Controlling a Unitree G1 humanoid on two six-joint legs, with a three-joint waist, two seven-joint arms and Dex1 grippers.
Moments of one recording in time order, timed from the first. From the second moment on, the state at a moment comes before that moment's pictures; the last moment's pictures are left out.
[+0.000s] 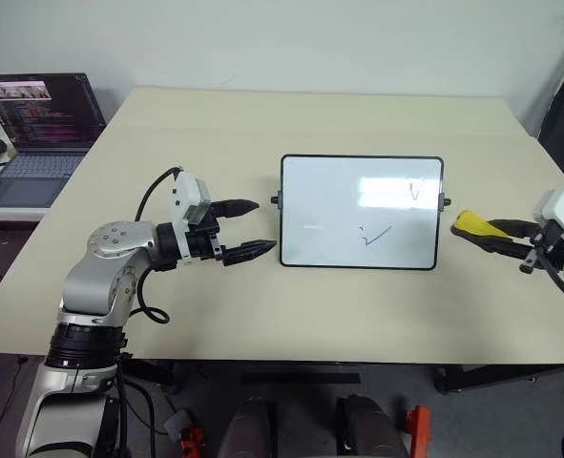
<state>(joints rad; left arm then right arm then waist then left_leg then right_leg) -0.50 0.66 0.04 -0.02 -0.47 0.40 -1.10 -0.20 -0.99 -0.36 -0.14 0.28 0.46 1.05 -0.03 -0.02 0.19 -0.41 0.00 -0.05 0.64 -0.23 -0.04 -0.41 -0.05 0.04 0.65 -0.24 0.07</state>
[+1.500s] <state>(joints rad) -0.52 0.70 0.05 -0.04 -0.46 0.40 -1.07 -0.29 -1.02 -0.29 0.09 0.26 0.31 1.05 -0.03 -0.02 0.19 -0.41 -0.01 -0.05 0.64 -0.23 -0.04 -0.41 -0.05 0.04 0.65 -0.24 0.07</state>
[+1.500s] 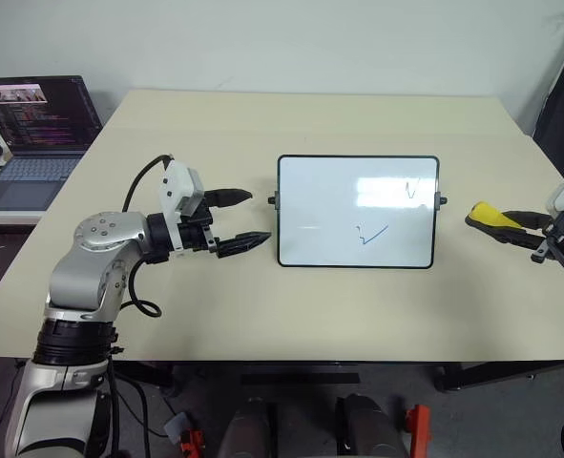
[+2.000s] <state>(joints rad) -0.54 0.70 0.05 -0.02 -0.45 0.38 -1.08 -0.34 -0.95 -0.28 0.02 0.31 0.34 1.02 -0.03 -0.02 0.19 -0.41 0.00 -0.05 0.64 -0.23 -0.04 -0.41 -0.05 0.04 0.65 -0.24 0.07</state>
